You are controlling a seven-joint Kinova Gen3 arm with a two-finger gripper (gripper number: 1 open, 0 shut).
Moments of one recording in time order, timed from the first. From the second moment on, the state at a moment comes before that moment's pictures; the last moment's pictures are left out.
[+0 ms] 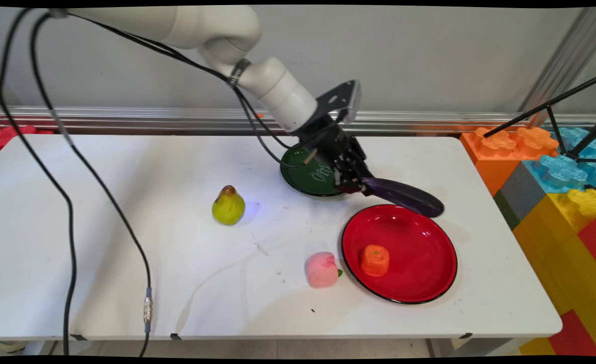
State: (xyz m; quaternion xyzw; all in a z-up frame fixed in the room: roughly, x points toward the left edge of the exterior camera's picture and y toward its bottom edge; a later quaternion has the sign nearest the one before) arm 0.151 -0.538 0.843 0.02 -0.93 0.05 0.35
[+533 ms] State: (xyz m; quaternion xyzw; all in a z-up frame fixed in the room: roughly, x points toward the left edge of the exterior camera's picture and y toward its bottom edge) arm 0.194 -0.500 0.857 0.15 -0.93 0.04 0.33
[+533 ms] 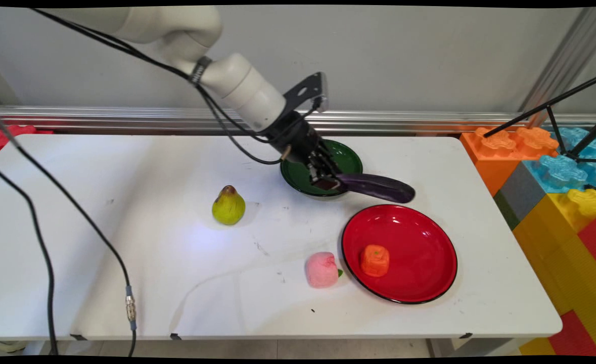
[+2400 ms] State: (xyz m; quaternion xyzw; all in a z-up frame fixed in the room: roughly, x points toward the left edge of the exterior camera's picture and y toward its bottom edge) arm 0.280 -0.439 0.778 0.38 -0.89 0.00 0.26
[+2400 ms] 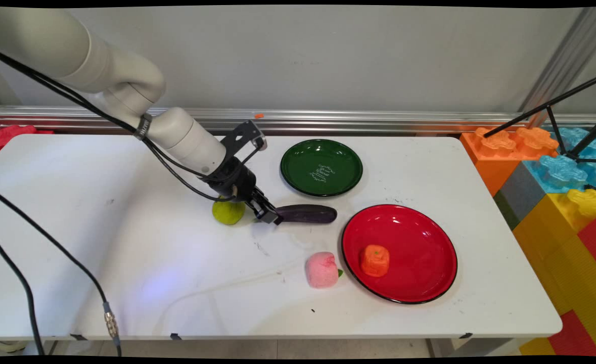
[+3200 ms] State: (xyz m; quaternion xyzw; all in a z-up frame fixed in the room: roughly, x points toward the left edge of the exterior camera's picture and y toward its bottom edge) arm 0.285 -0.441 0.760 0.36 -0.90 0.00 0.25
